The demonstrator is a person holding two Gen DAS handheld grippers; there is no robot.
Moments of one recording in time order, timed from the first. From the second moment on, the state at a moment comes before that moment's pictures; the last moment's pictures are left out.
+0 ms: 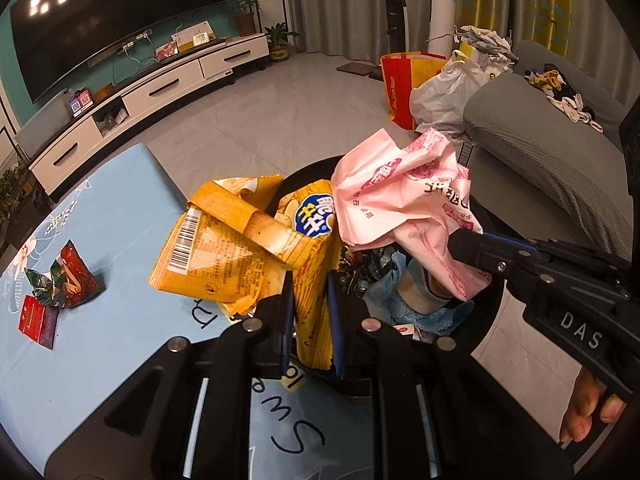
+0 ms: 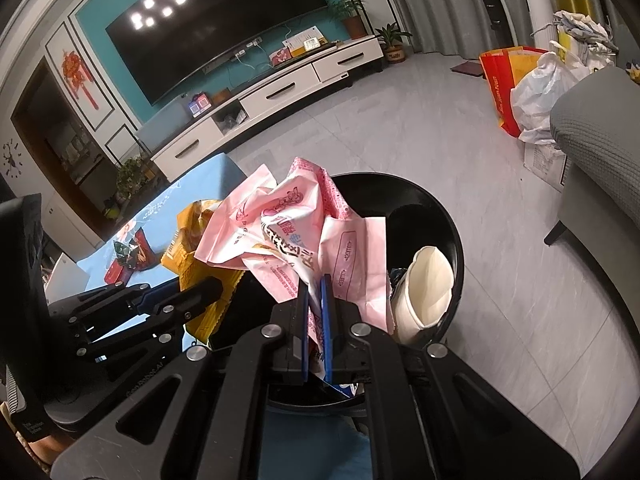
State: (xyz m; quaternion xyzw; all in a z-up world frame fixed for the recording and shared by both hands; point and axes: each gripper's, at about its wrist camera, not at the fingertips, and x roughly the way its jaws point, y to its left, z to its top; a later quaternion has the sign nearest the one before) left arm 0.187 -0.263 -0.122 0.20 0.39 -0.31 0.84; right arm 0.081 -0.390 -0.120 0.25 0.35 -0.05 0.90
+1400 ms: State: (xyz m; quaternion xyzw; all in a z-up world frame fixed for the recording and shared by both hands) left arm 0.174 -0.254 -0.104 0.18 0.37 -0.31 0.86; right arm 0.055 -0.401 -0.101 0.26 0.33 -0.07 0.91
